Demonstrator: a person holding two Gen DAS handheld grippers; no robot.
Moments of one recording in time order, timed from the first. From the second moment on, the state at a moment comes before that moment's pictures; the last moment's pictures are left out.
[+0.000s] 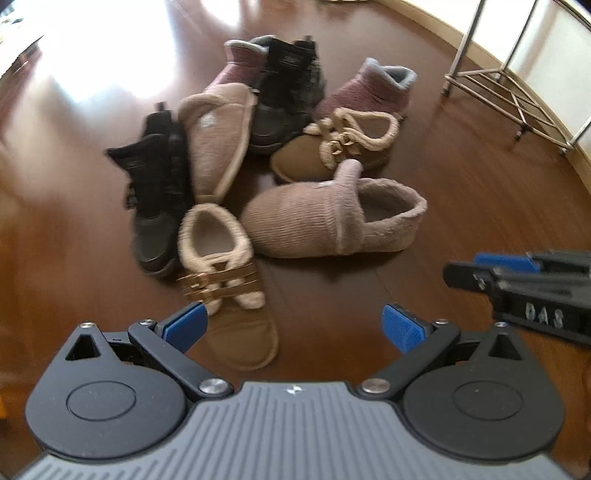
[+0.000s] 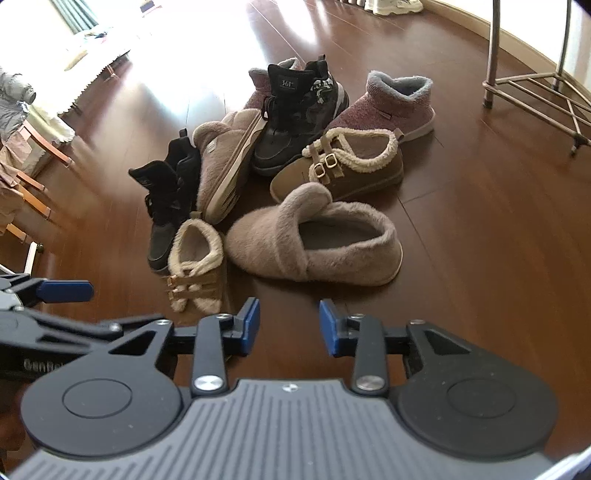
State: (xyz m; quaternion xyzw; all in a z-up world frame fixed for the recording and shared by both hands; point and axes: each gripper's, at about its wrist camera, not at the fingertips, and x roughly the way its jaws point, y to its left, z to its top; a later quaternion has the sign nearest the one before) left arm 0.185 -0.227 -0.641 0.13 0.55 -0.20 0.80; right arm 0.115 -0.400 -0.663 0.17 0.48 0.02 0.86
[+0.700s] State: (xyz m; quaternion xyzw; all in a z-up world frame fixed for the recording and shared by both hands) left arm 0.243 -0.289 -0.618 0.17 0.54 -0.21 0.80; right arm 0.233 -0.479 -0.643 0.12 0.48 0.13 0.86
